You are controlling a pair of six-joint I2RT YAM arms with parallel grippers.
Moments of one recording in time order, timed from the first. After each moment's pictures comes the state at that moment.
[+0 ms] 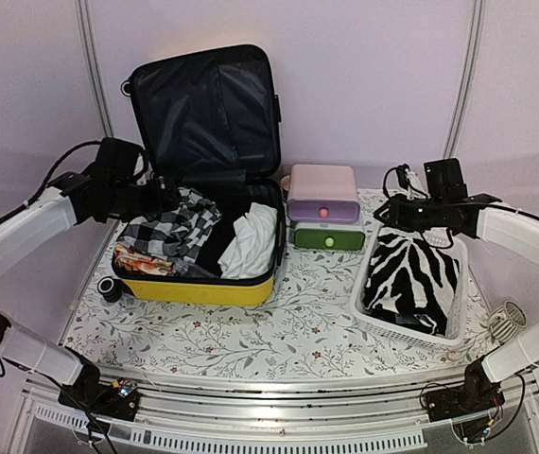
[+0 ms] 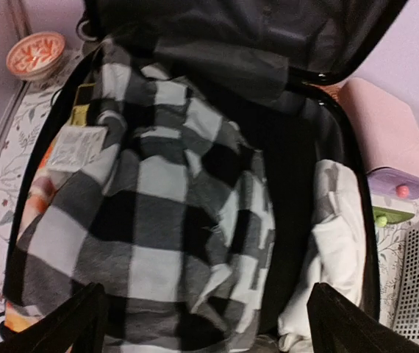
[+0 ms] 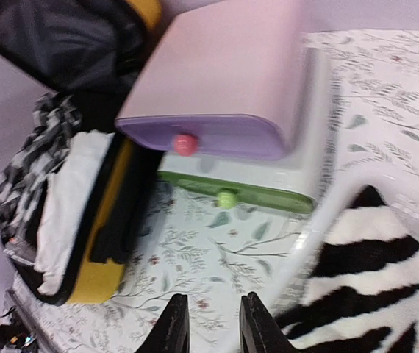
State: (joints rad) left arm -0.45 1.35 1.26 -0.57 -0.18 -0.45; right arm 0.32 1.39 1.04 -0.30 -0.25 0.41
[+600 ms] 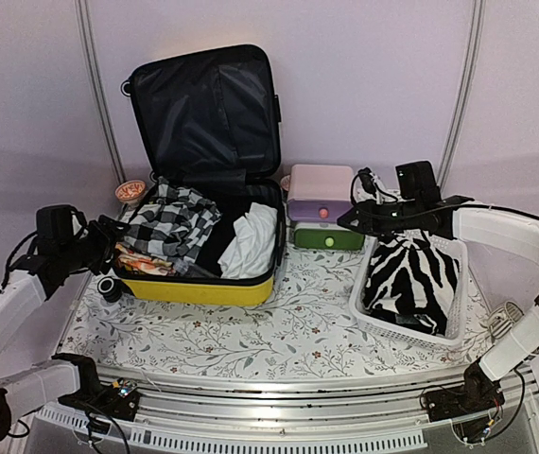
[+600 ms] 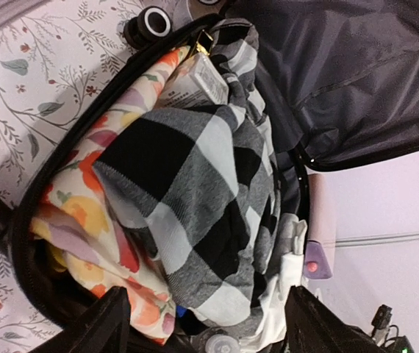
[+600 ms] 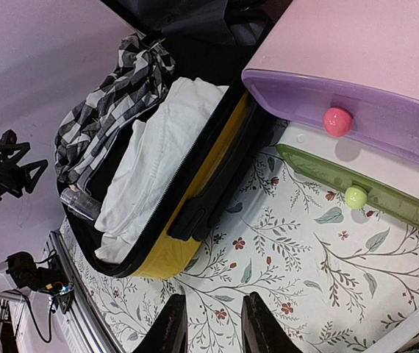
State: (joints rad) left arm 0.01 0.87 0.63 -0.26 0.26 -0.99; right arm 0.45 1.52 1.10 -0.16 -0.50 0.39
